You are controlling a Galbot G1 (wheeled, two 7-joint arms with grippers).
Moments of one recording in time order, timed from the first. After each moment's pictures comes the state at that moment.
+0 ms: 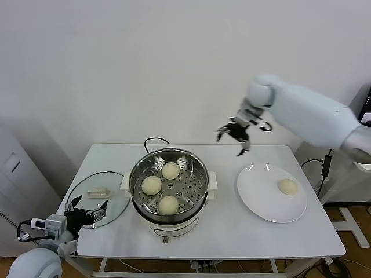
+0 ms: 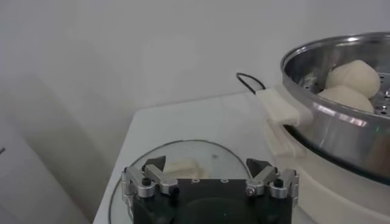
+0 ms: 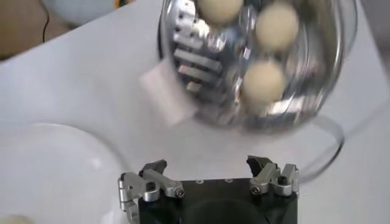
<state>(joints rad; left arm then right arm) 1.50 -0.87 -0.57 -2.12 -0.58 0.50 -0.23 0.54 0.93 -1.10 0.99 0.07 0.41 -1.31</state>
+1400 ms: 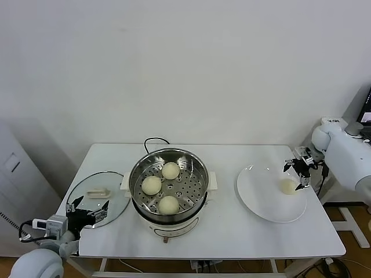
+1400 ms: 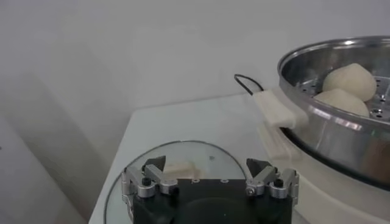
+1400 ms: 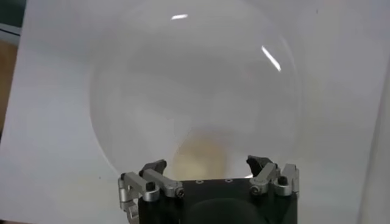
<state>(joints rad) 1.50 -0.88 -0.56 -2.12 -0.58 0.50 -0.23 0.13 0.90 -0.71 0.45 -0.27 0.43 -1.19</state>
